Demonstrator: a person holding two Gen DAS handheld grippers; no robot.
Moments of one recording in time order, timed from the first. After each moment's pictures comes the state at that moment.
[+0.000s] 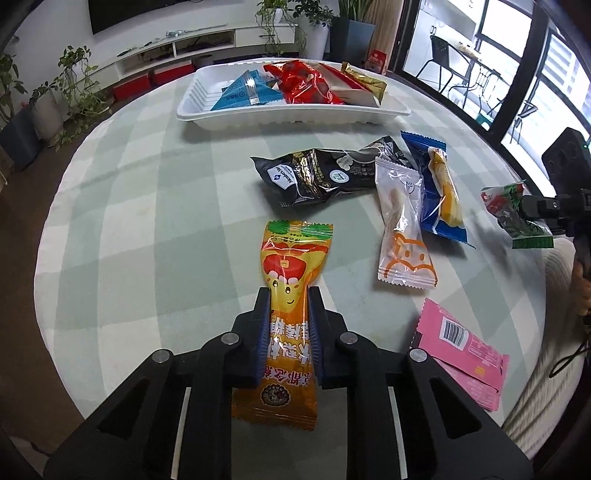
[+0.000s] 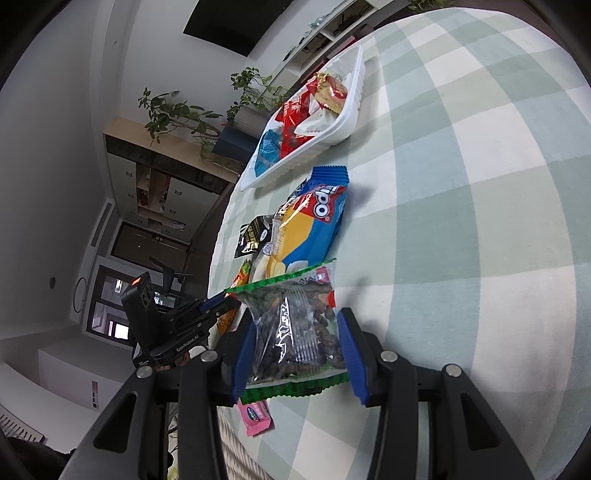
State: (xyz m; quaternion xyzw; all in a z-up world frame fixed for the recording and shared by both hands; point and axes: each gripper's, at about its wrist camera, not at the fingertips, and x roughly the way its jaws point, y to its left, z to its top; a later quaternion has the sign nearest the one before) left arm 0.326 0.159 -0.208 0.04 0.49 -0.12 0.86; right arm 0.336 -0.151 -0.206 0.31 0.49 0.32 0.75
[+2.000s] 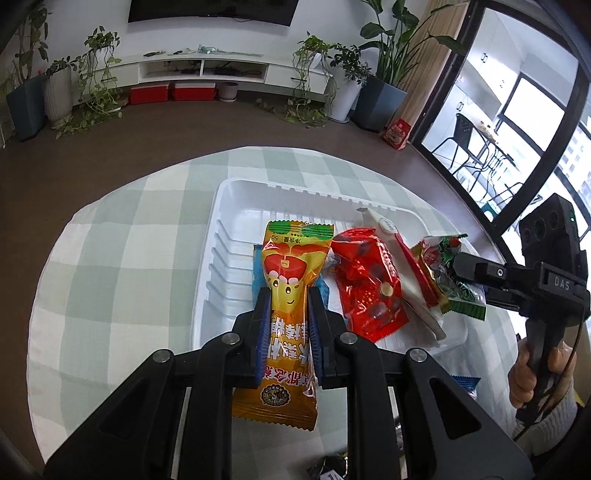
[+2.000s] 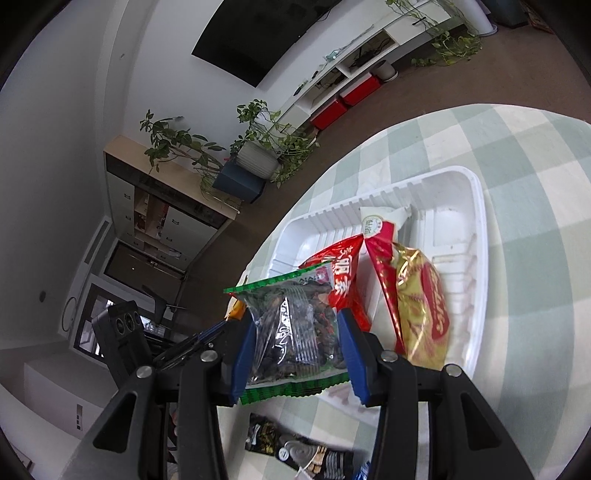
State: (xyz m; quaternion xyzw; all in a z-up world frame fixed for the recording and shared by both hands) left arm 0.555 0.198 -0.150 -0.09 0.43 -0.11 0.89; right arm 0.538 -0.092 -0.161 0.29 0.43 0.30 0.80
